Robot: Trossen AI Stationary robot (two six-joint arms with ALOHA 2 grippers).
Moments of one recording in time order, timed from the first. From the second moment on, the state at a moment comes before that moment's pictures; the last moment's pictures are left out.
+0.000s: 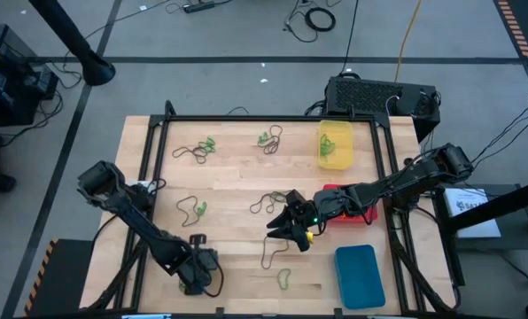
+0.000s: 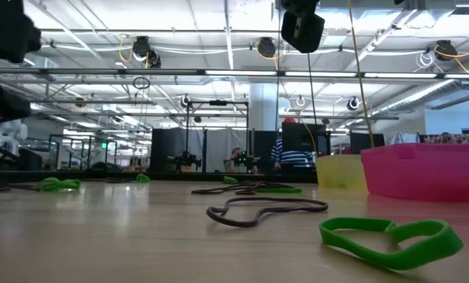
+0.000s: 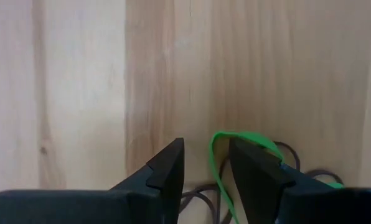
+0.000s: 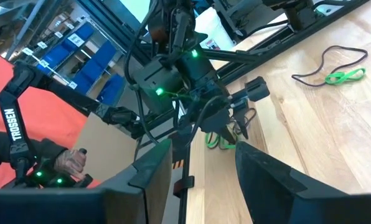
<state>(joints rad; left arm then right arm) -0.78 1.71 0.92 -0.51 -0.11 -0.80 0.28 1.49 0.92 0.36 -0.03 0.77</state>
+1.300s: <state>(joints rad) -0.60 1.72 1.23 -0.70 -0.29 -0.36 0.24 1.33 0.92 0.06 -0.19 0.86</state>
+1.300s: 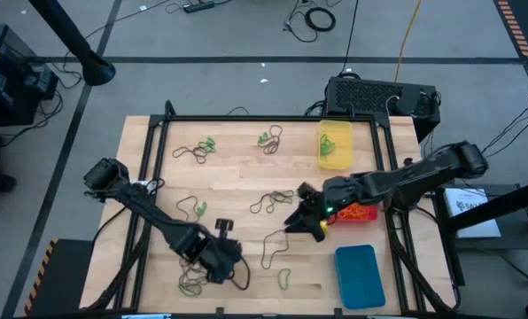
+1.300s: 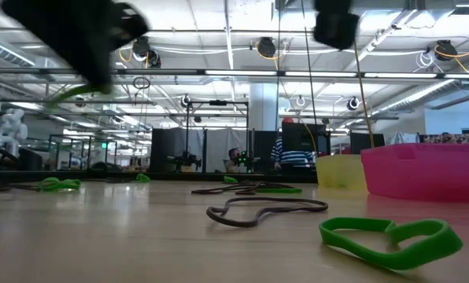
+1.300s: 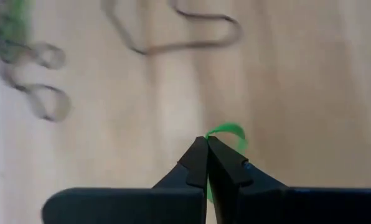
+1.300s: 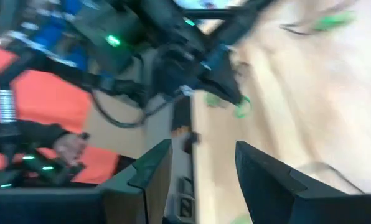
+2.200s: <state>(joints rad) 0.23 1.89 1.44 0.17 -0.20 -0.42 0.22 0.67 0.92 -1.04 0.41 0.84</state>
